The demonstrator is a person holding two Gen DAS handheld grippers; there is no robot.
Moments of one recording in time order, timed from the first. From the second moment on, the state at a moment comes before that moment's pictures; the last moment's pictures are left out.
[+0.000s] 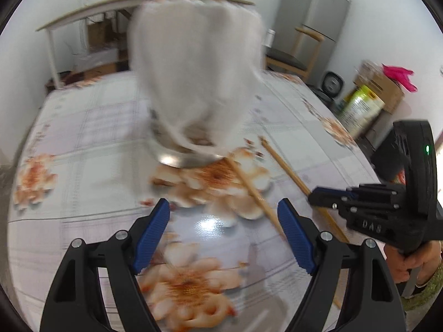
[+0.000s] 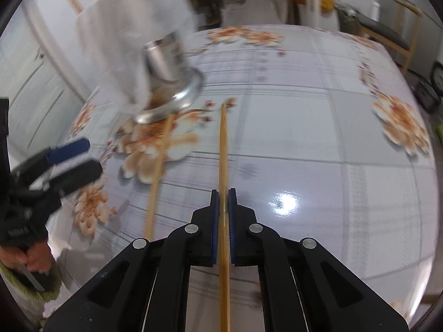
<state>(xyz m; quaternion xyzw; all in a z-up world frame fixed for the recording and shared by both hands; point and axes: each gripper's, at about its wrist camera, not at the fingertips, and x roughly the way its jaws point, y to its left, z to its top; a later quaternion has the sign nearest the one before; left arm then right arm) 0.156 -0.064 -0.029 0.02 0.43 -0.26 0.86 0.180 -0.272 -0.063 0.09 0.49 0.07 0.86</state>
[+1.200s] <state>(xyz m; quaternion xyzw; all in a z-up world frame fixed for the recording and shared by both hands) 0.115 -0.051 -0.052 0.03 0.49 -0.18 0.85 0.138 -0.285 -0.064 0.12 0.50 0.11 0.85</state>
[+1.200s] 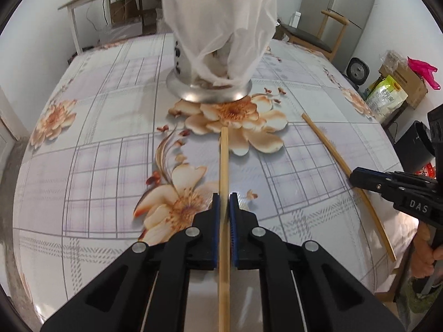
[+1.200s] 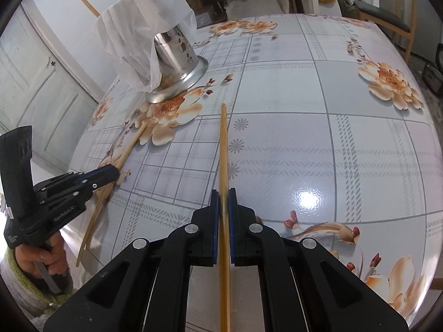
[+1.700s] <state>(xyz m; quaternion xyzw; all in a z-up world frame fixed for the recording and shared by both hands) 0.149 -0.061 -0.050 0.07 0.49 -0.21 0.84 0.140 -0.287 -0.064 0.13 0.50 0.12 0.85</state>
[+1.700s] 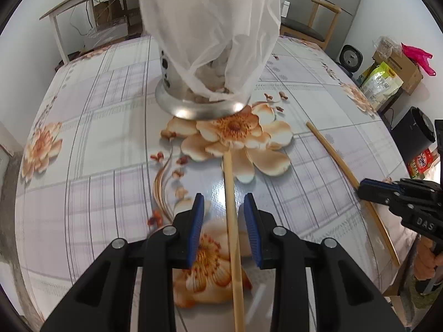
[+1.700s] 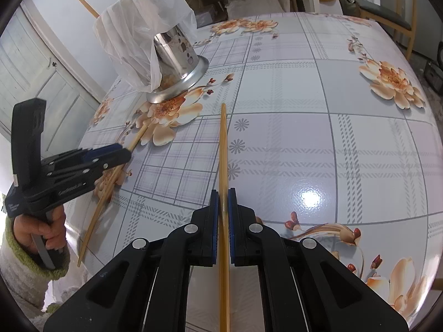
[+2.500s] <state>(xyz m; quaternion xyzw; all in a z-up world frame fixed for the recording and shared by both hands) 0.155 -0.065 -0.054 0.08 0.47 -0.19 0.86 0.195 -0.257 -0.056 0.04 0.49 0.11 0.86</state>
